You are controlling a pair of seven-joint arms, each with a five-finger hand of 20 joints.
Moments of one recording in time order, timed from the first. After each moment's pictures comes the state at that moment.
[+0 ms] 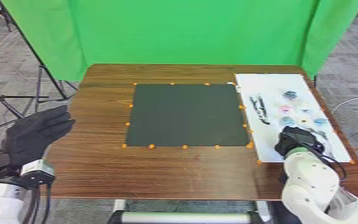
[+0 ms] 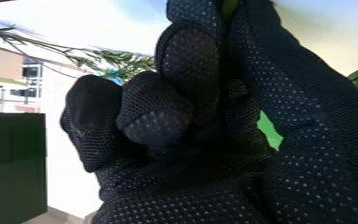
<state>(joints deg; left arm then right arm) 144.3 -39.5 -108.5 -125.0 25.1 13.9 25.2 -101.9 -51.5 74.1 -118.4 -134.9 -21.2 55.6</state>
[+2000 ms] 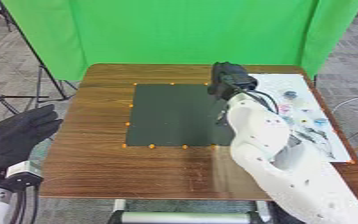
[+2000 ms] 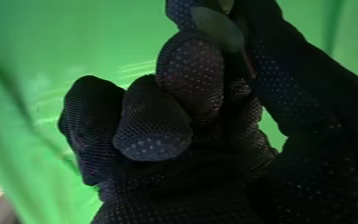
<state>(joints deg) 150.0 -39.8 -114.7 -126.5 24.4 14.9 26.2 -68.4 -61.2 49.9 -114.5 -135.3 -15.8 44.7</state>
